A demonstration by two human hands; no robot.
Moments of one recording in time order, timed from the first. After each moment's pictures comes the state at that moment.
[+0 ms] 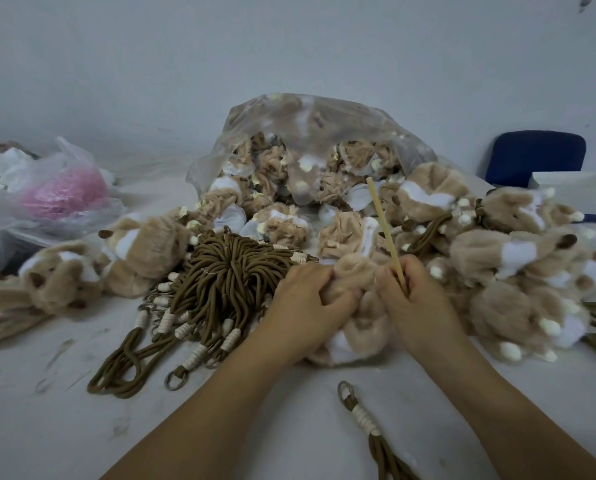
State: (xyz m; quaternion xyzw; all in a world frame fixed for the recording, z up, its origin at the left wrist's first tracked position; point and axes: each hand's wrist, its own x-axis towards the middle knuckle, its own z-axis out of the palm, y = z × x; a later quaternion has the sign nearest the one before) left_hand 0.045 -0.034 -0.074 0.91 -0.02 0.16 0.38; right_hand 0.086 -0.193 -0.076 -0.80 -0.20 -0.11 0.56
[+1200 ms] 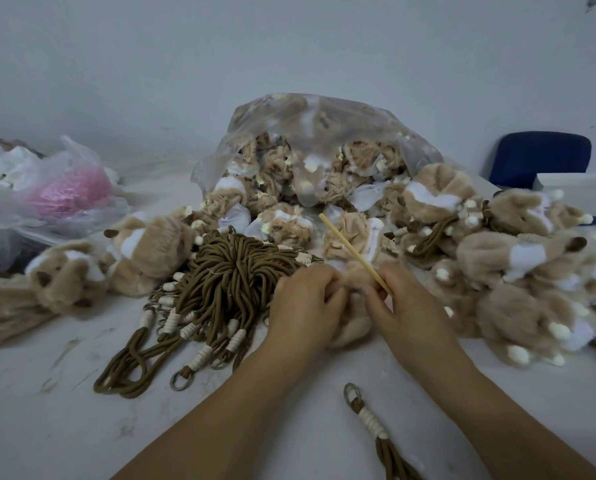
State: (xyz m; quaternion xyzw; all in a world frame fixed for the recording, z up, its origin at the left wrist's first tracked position) left_hand 0.047 -0.039 -0.072 0.91 0.01 0.28 0.31; right_hand 0.082 -0.186 -0.080 -0.87 -0.28 -0.19 0.36
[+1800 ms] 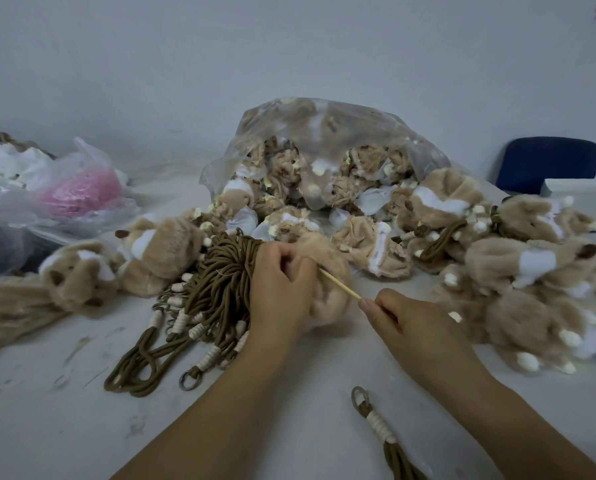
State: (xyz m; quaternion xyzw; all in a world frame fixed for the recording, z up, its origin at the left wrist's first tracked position) left_hand 0.050 -0.014 -0.072 0.74 0.14 0.38 0.54; right_hand 0.073 -0.193 -0.078 -0.91 -0.30 -0.16 0.24
